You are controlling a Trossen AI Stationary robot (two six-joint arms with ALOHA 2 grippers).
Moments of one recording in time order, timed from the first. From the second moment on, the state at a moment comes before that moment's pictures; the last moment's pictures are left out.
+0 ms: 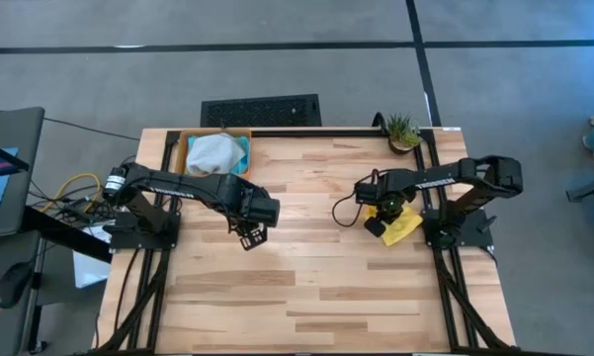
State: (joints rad) left arm -0.14 1.69 1.65 -1.50 -0.15 -0.62; right arm -0.21 1.53 0.69 -0.89 -0.05 0.52
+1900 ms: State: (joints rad) left arm 0.02 1.69 0.99 0.13 -0.24 -0.58; right arm -0.12 1.54 1.05 -0.65 -0.02 0.37
